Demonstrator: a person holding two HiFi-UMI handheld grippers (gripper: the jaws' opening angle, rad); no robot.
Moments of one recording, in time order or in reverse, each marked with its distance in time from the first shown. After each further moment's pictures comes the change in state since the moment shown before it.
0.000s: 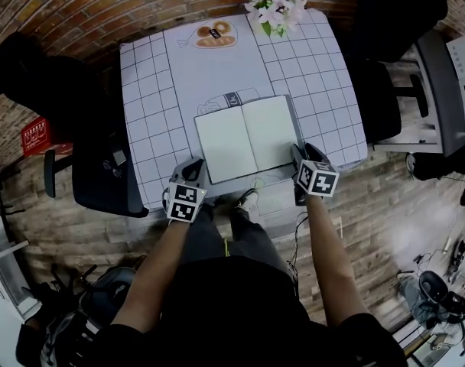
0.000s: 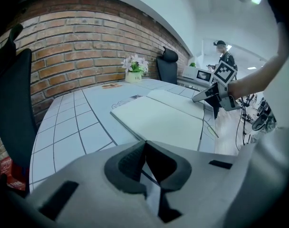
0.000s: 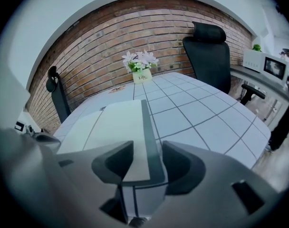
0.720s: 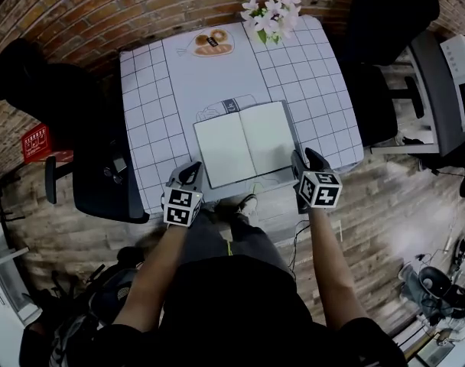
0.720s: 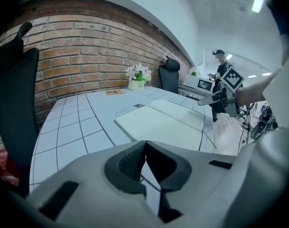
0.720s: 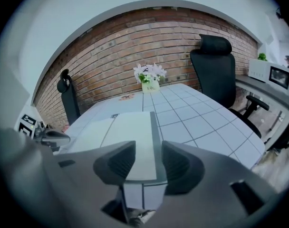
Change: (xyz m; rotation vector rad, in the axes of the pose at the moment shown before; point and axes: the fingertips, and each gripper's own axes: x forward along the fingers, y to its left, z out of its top) left arm -0.012 0.007 0.018 -0.041 -0.082 -0.003; right arm -0.035 0.016 0.021 -0.073 -0.086 0.052
